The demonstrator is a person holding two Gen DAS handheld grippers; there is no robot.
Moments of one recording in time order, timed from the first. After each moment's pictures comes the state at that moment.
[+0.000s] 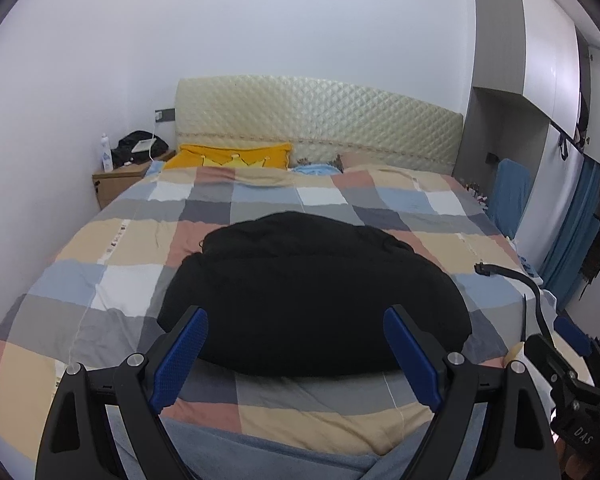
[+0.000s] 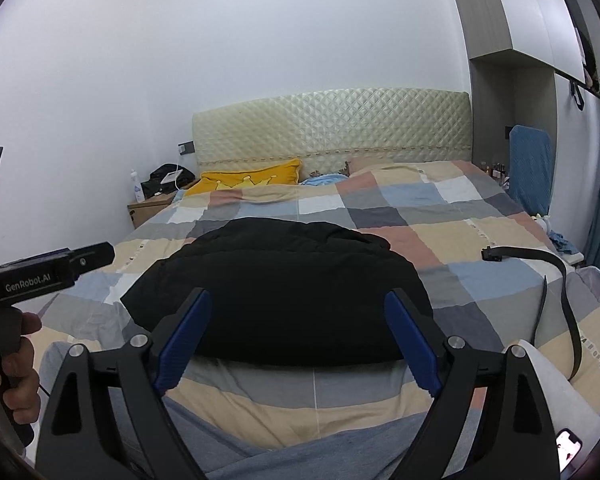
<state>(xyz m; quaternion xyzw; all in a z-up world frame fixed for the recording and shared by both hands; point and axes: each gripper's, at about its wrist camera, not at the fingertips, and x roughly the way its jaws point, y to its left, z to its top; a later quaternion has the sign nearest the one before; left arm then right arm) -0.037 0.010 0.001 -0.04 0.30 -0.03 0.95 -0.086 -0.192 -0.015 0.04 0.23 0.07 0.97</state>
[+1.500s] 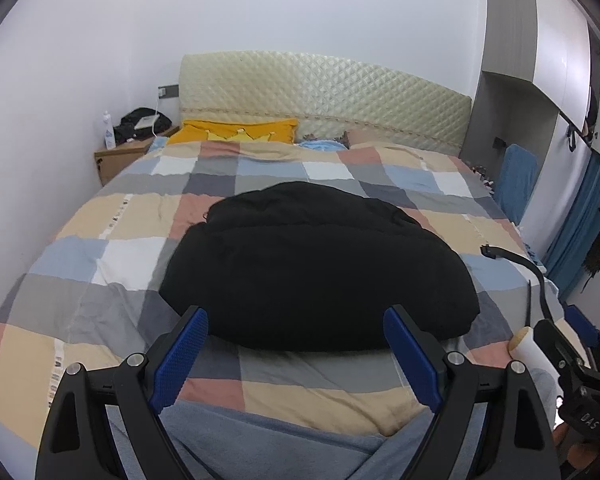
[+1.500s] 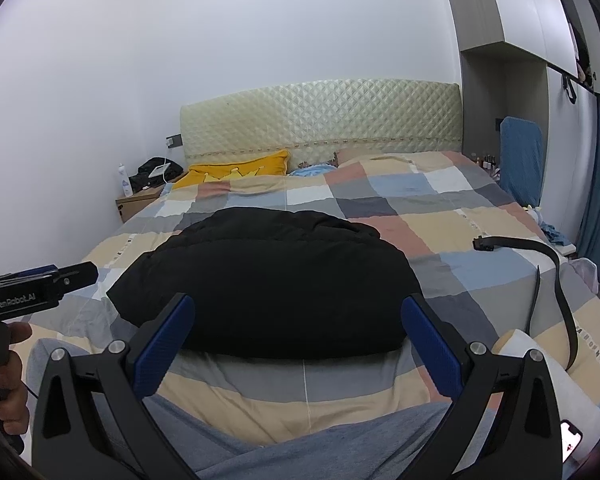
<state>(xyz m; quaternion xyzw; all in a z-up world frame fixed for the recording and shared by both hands) -0.034 0.017 -0.020 -0.05 0.34 -0.02 0.94 -0.080 -0.195 -0.026 0.04 0.24 0.05 0.97</state>
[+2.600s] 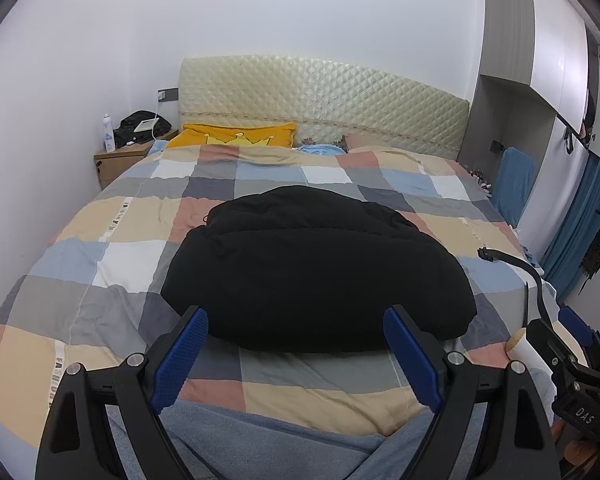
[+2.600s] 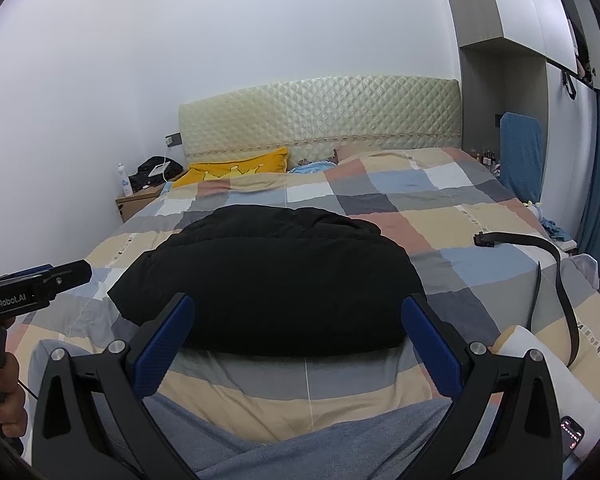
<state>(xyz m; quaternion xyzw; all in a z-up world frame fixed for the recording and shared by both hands) -0.041 0.019 -0.016 -0.05 0.33 -0.02 0.94 -0.080 -0.191 -0.027 0.04 0.25 0.05 0.97</state>
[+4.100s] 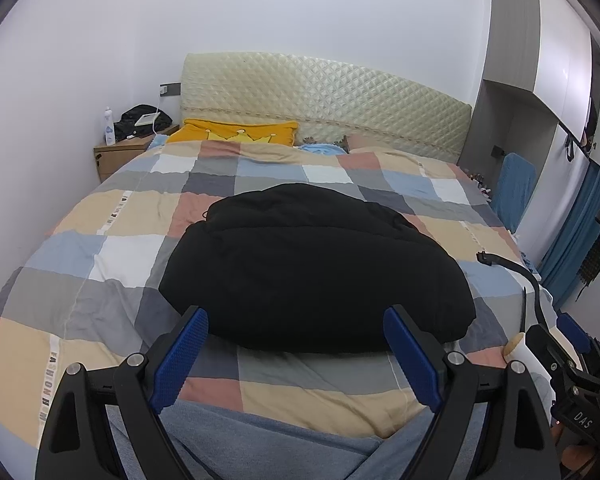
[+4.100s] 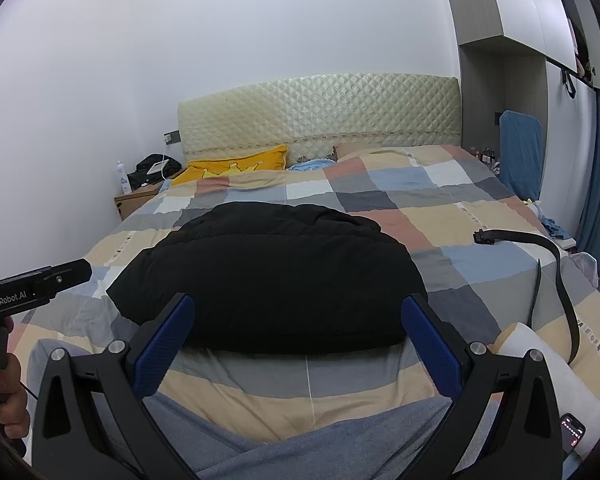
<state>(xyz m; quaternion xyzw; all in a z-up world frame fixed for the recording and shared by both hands) -0.037 0.023 -0.019 -0.06 0.33 -0.02 0.94 -0.079 -0.184 -0.028 0.04 0.25 0.04 0.97</state>
